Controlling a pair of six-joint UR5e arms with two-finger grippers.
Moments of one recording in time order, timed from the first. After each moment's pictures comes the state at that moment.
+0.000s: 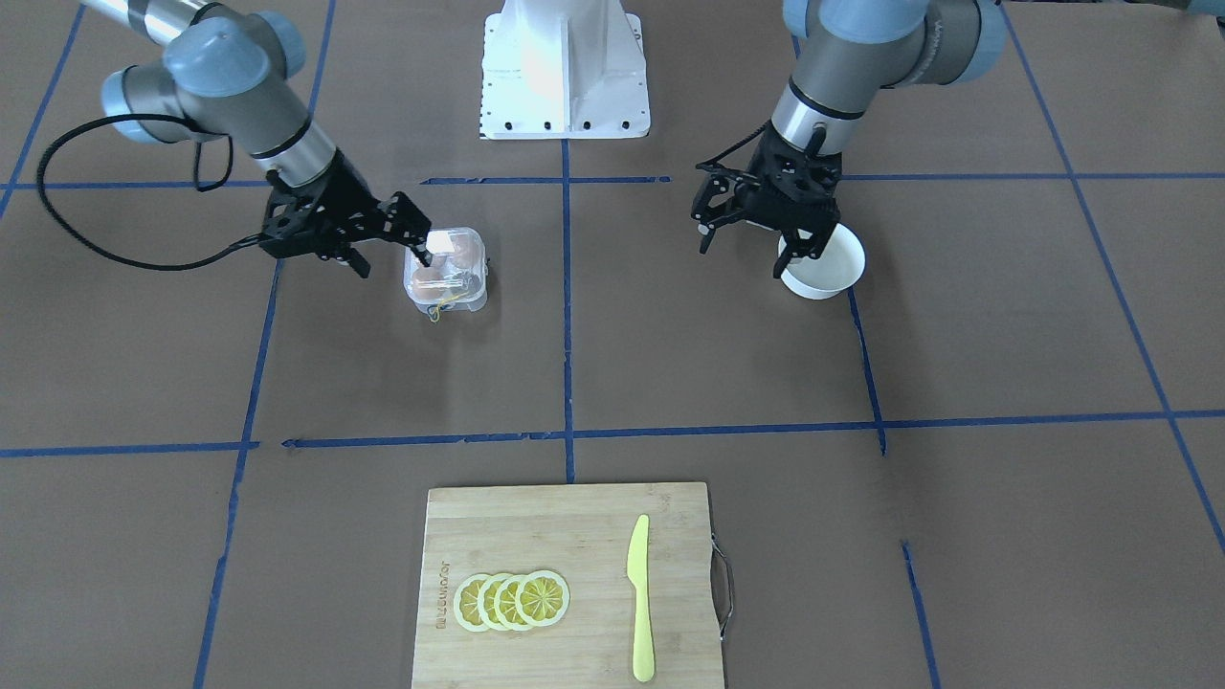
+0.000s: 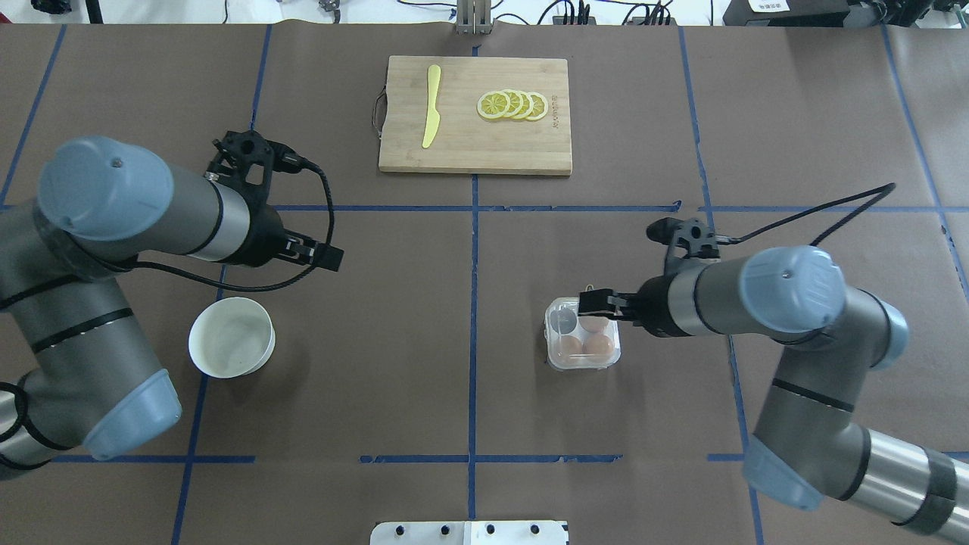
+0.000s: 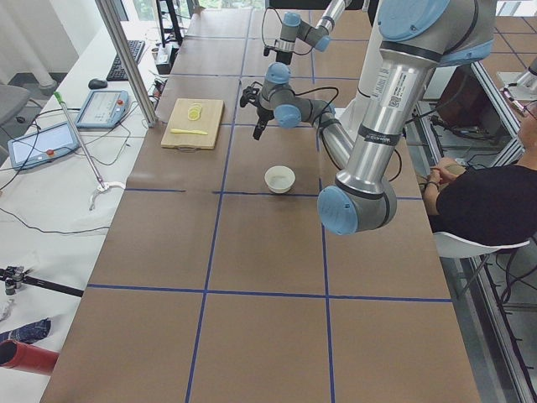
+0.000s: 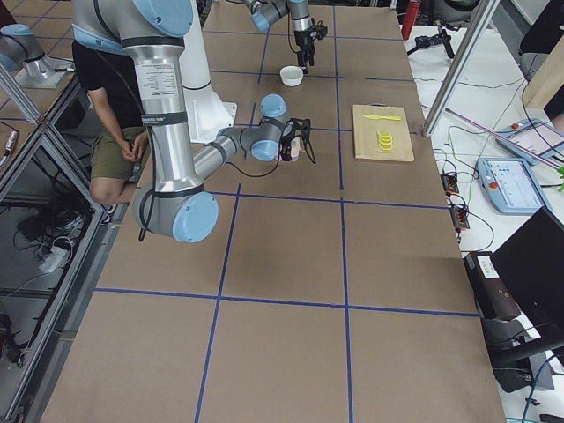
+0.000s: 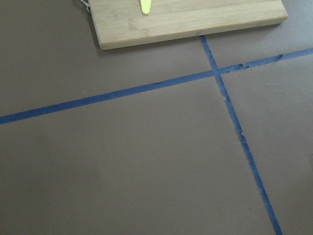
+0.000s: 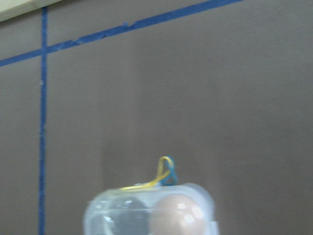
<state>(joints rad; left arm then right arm) -0.67 -1.91 -1.96 -1.82 -1.87 -0.83 0.49 -1.31 1.87 -1.02 1.81 1.43</state>
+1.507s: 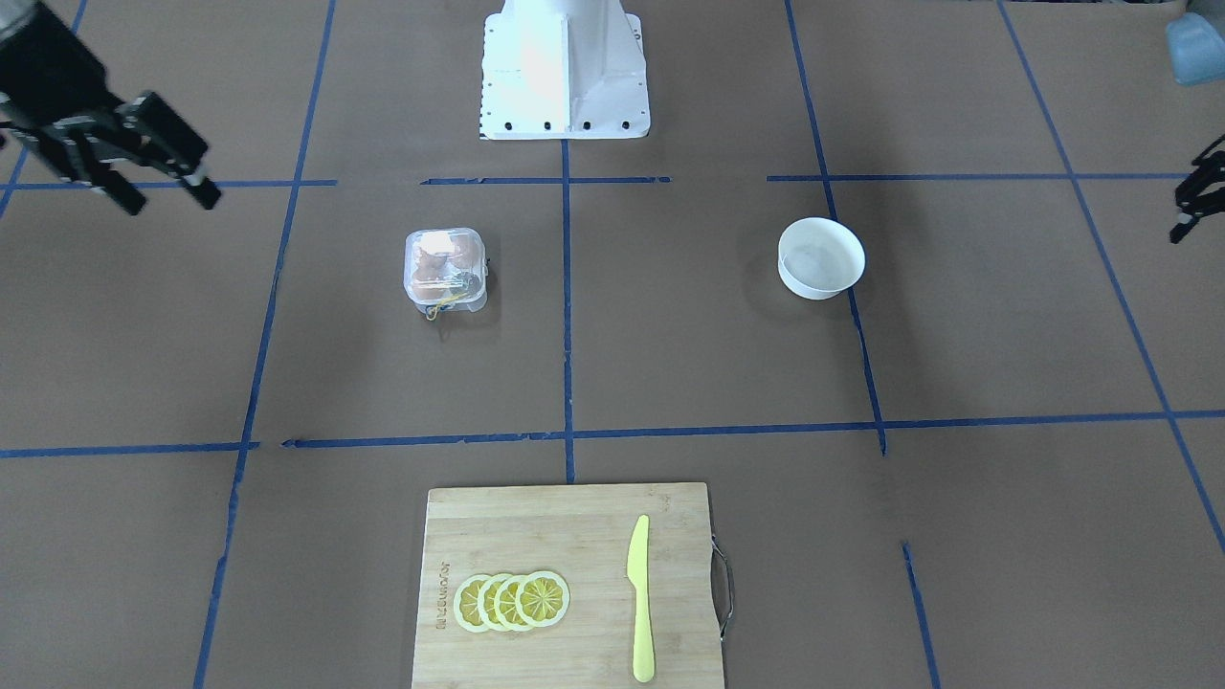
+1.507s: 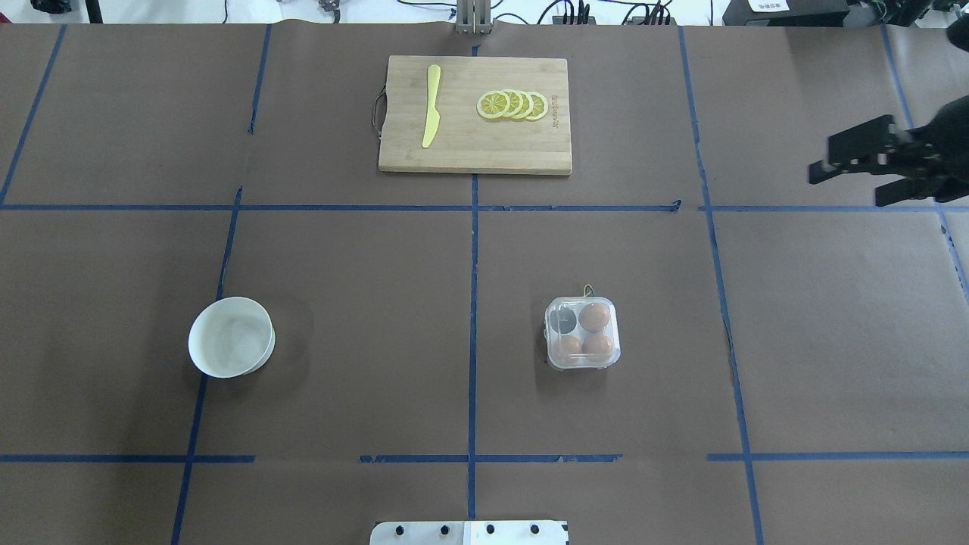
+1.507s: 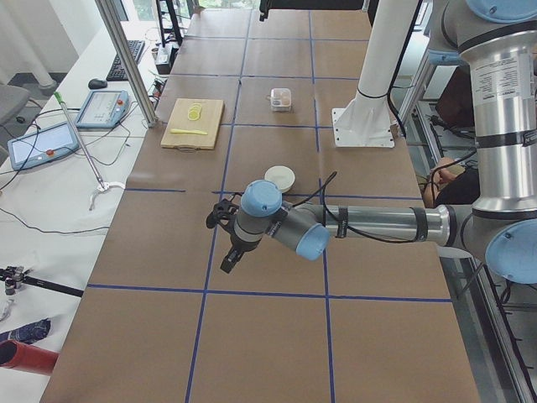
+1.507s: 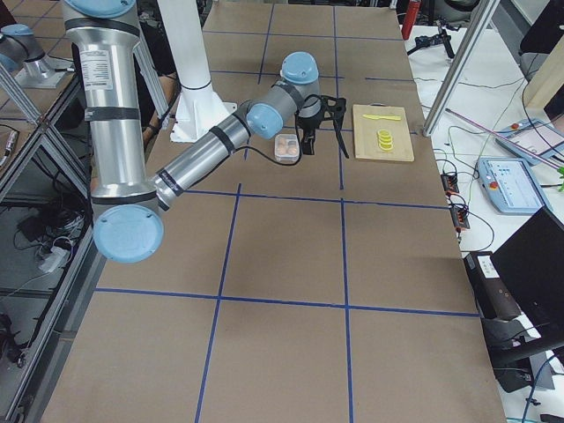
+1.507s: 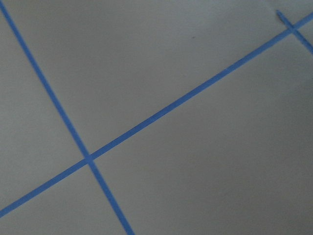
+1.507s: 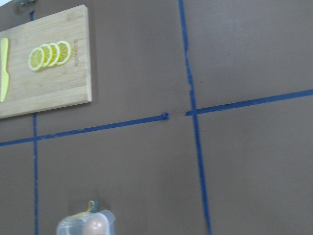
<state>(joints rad) -1.48 -1.39 -1.71 -2.09 -2.30 0.06 1.18 -1.56 2.17 -1.43 2.35 0.92</state>
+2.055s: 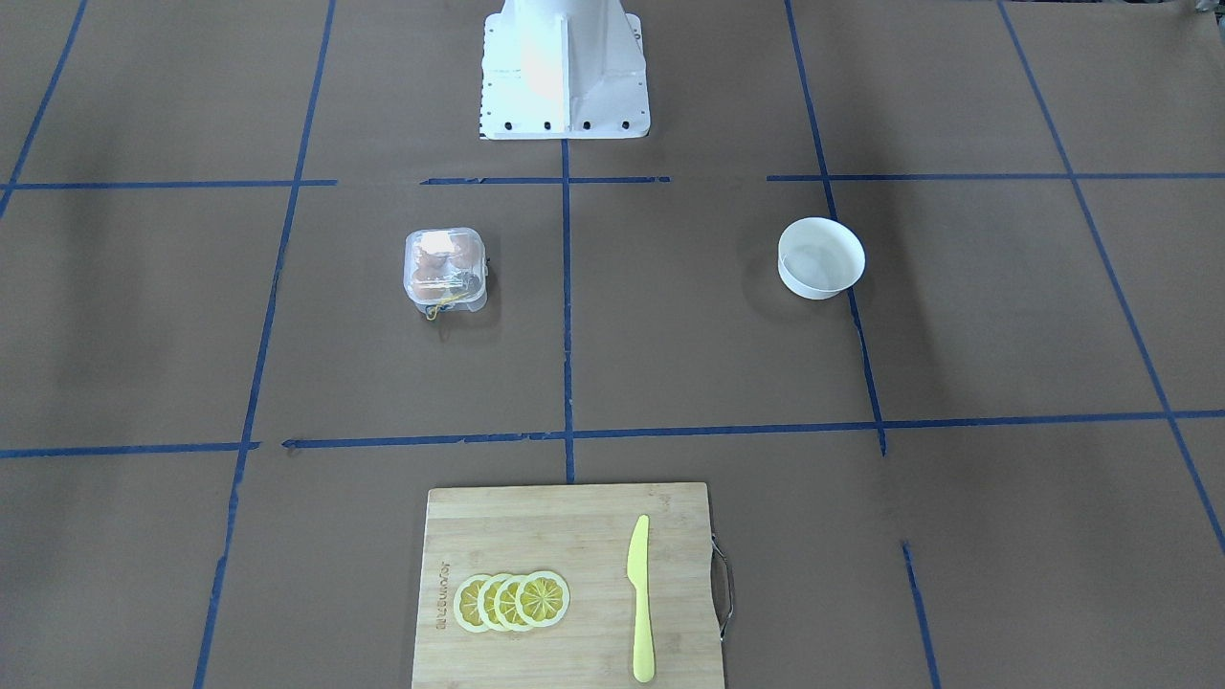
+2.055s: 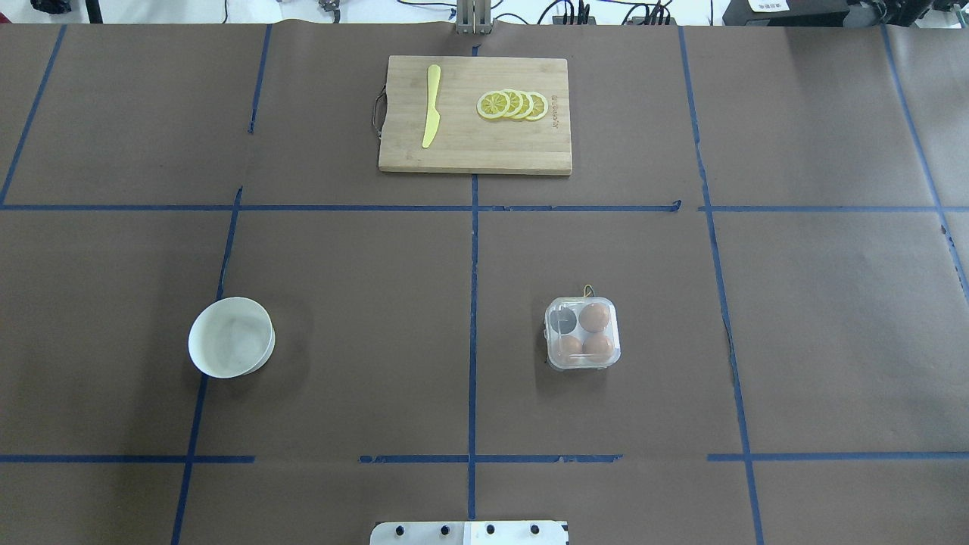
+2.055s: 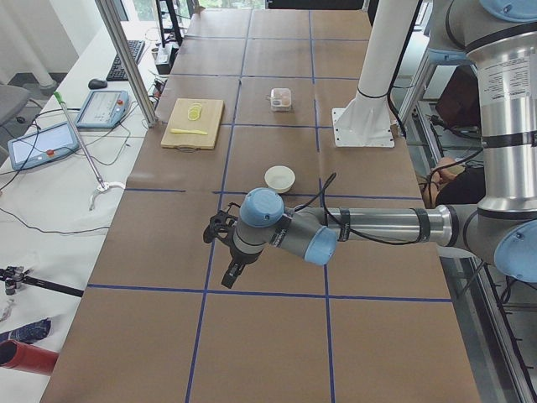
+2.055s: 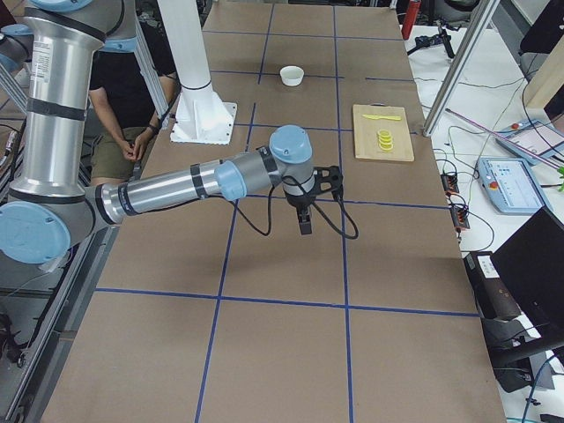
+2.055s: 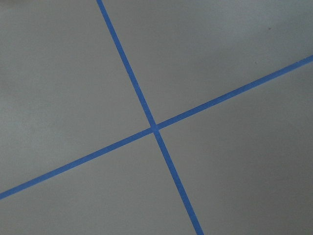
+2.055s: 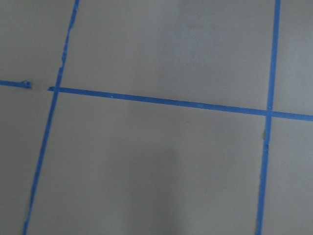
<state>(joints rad) -1.53 -1.38 -1.75 -1.97 -2.31 0.10 1.45 -1.79 2.00 -1.43 2.38 0.20</state>
